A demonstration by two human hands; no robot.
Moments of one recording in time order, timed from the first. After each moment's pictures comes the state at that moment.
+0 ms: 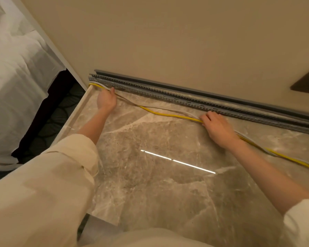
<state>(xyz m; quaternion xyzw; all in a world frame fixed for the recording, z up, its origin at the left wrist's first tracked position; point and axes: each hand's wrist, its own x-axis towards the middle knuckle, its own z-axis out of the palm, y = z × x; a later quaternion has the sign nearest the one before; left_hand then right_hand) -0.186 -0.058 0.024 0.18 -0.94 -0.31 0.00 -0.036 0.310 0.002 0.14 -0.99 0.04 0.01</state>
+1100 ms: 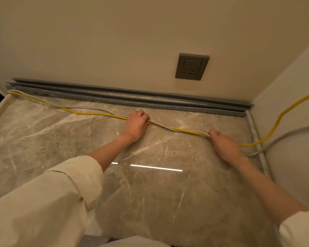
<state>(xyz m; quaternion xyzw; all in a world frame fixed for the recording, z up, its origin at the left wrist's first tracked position) -0.009 0.266 -0.007 -0.33 -0.93 -0.19 0.01 0.166 0.565 0.001 -0.08 -1.00 0.03 -0.03</state>
